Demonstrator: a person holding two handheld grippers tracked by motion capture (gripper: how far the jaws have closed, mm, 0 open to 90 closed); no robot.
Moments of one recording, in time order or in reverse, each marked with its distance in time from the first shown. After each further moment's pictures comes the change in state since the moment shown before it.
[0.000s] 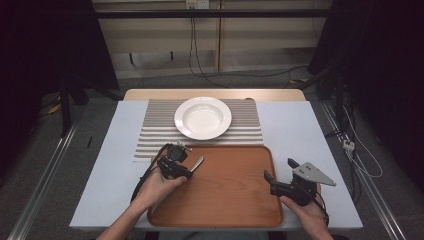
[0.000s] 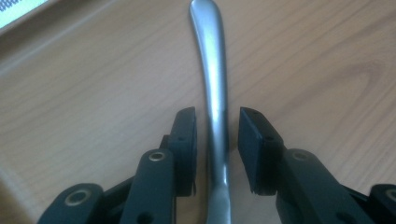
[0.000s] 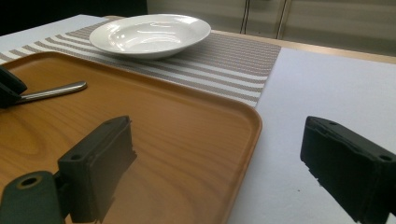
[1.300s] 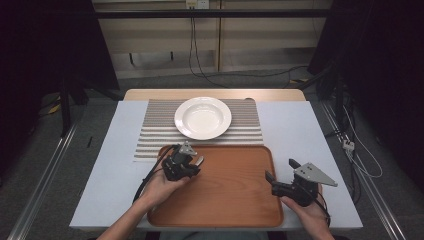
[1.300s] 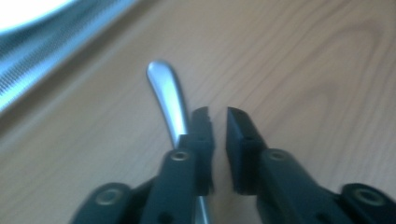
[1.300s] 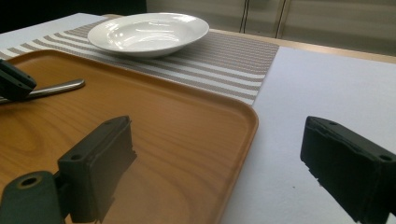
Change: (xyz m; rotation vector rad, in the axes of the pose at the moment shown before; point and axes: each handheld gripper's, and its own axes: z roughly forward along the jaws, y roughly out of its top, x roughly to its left) left arm -0.007 -0.001 0.009 -0.139 -0.042 0.213; right arm -0.002 -0.001 -0.002 0.005 -0.002 -0.006
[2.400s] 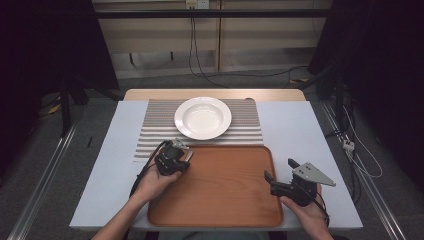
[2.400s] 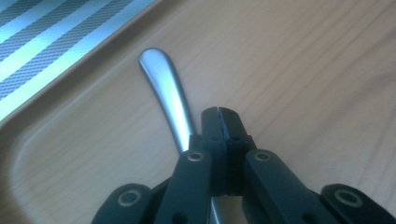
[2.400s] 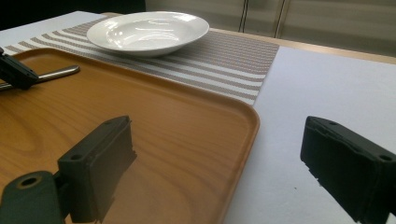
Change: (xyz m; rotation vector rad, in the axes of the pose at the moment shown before) left arm 0.029 -0.007 -0.005 0.034 0.057 -0.077; right arm 0.002 0.001 0.001 0.002 -0.004 -0.007
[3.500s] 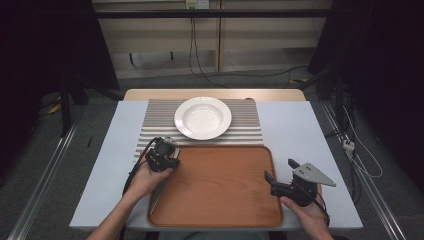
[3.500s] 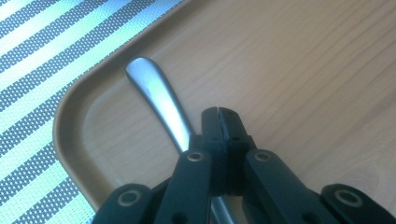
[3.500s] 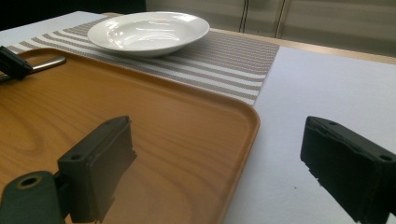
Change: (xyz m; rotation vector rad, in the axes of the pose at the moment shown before) left arm 0.019 -0.007 -0.009 0.033 0.064 -0.037; right arm 0.000 0.000 -0.001 0.000 0.001 0.001
